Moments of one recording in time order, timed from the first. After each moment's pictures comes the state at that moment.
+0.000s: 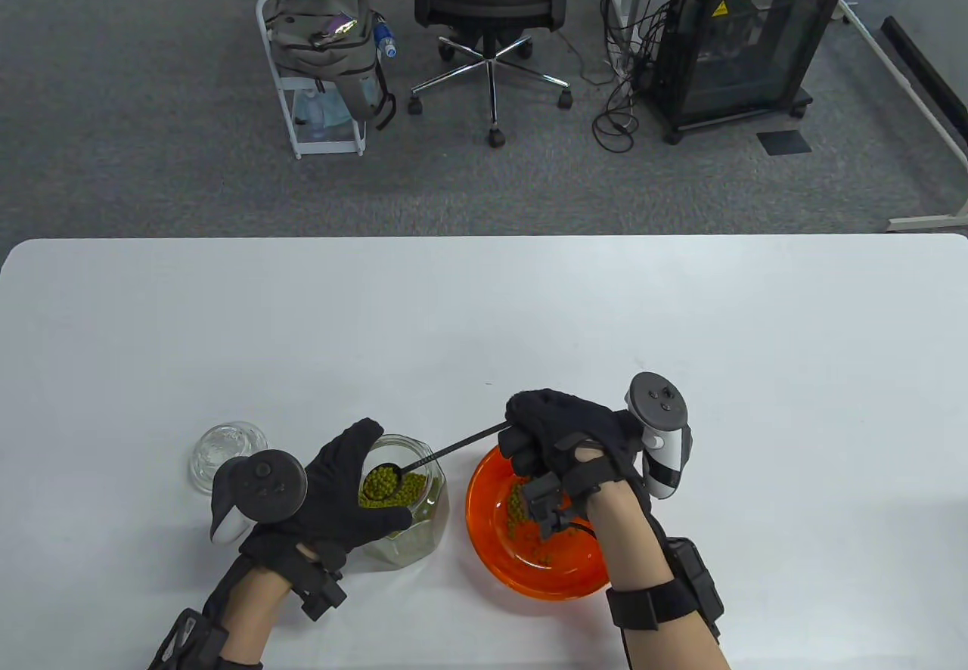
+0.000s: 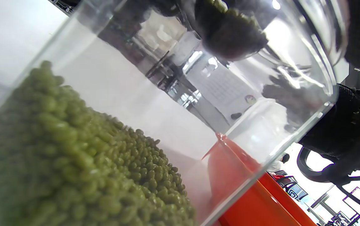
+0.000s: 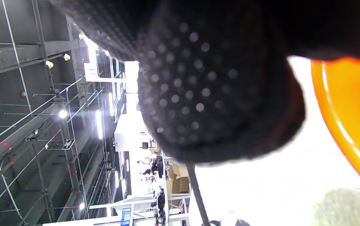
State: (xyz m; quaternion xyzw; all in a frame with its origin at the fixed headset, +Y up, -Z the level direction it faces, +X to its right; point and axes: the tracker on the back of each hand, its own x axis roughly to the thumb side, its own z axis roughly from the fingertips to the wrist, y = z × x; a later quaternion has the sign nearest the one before) left_hand -0.234 -0.710 -0.288 -0.04 -0.27 0.38 0.88; right_hand 0.117 -0.691 -0.342 -0.05 0.13 0.70 0.70
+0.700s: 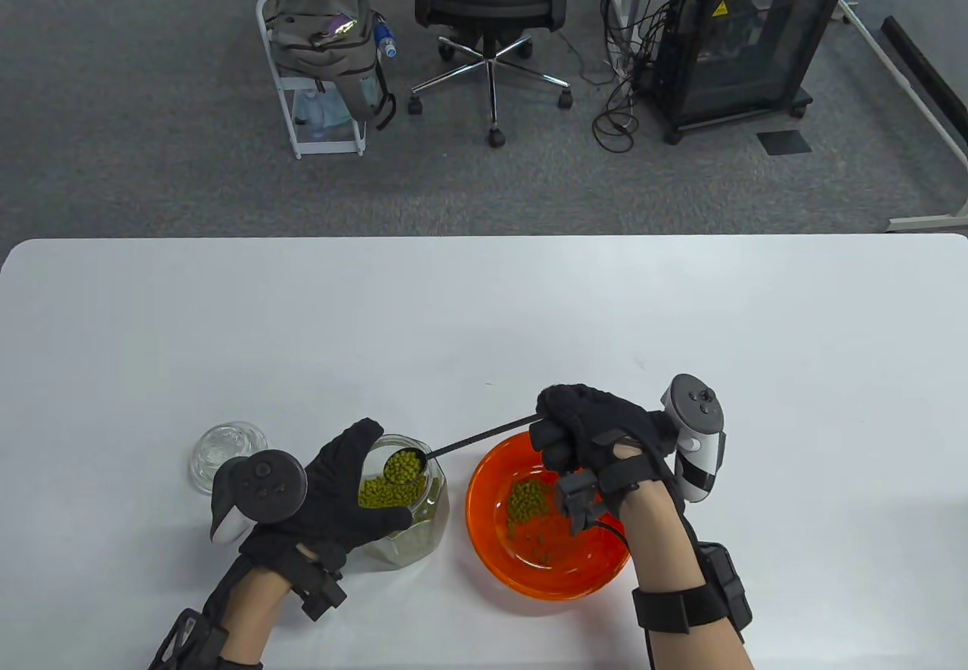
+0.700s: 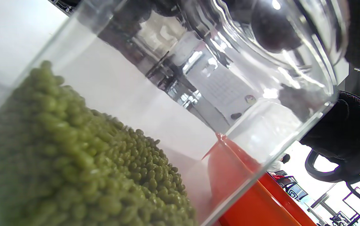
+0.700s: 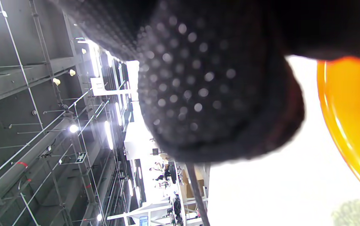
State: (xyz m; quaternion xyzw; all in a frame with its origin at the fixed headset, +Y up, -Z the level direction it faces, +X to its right) left_hand -0.234 -0.710 -0.288 -0.04 -0.27 0.38 0.88; right_hand 0.151 -0.682 -0.338 -0.06 0.12 0.67 0.73
